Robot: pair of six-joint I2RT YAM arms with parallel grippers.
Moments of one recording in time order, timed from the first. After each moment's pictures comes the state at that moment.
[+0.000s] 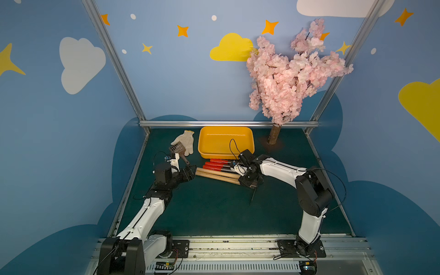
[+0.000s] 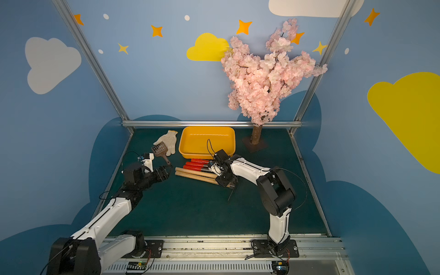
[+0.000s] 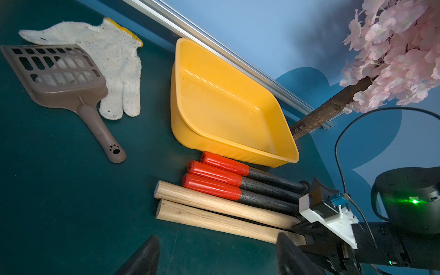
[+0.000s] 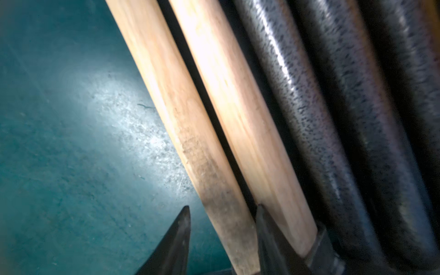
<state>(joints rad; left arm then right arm) -0.05 1.06 0.50 0.11 0.39 -0.48 0.68 1.89 1.30 -0.75 -0.08 -0.29</state>
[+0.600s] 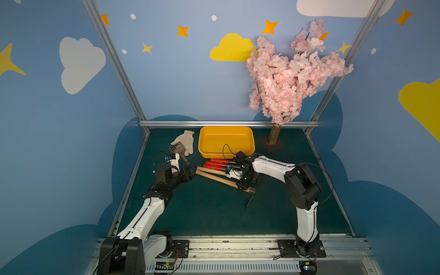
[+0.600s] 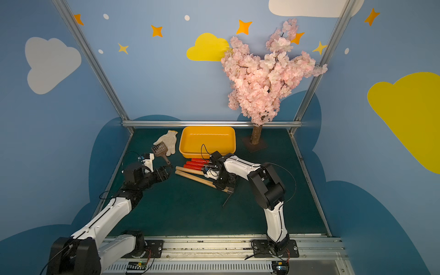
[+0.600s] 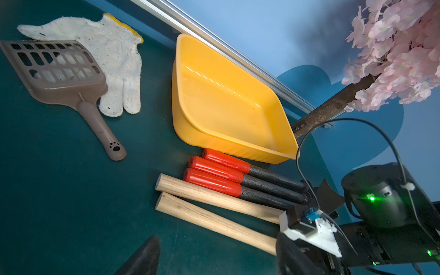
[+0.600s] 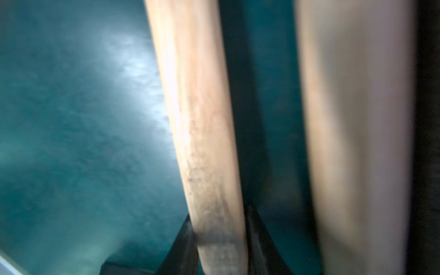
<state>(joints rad) -0.06 1.07 0.50 0.10 0.40 -0.48 0.72 2.02 1.43 -0.91 -0.15 -0.40</state>
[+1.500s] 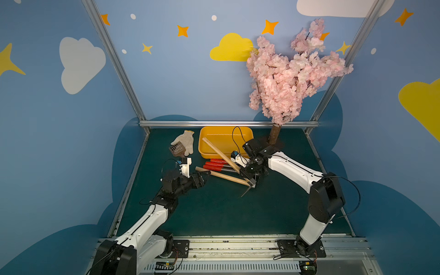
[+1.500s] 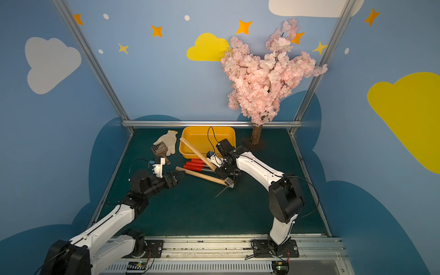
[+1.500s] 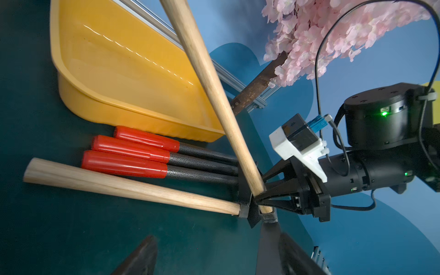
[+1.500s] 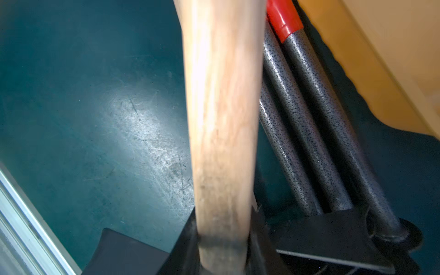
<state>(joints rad) -0.25 1.02 0.39 0.35 0.51 -0.67 0.67 1.77 1.44 -0.88 -0.20 -0.29</state>
